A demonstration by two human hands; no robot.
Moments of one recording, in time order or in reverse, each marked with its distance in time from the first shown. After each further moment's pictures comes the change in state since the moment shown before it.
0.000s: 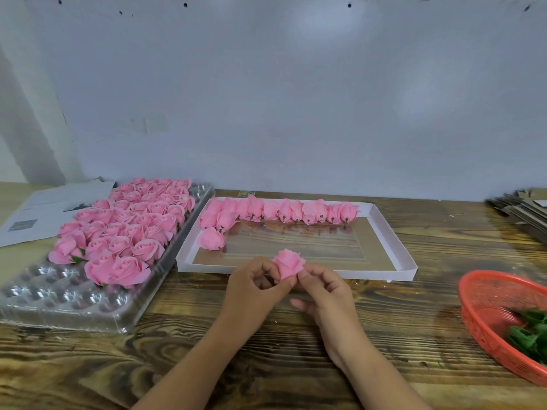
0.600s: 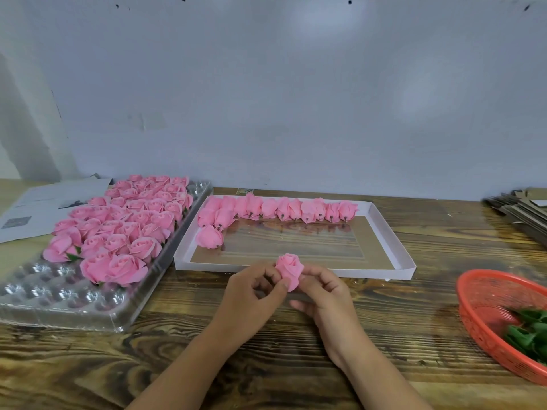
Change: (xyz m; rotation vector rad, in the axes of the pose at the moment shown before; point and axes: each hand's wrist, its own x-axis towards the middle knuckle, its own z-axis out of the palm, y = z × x) left_hand -0.007 0.001 -0.006 0.193 -0.097 0.082; right_hand 0.000 0.000 -0.003 -0.027 -0.039 0.033
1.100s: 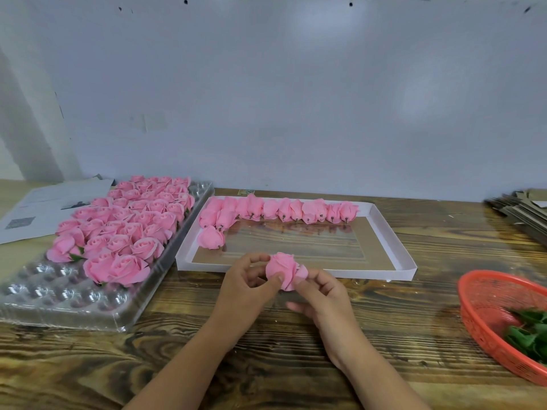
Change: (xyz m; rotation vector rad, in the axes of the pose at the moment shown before) left_hand 0.003 -0.003 -0.004 -0.372 0.046 -0.260; right_hand -0.004 0.000 0.004 -0.090 -0.041 -0.041
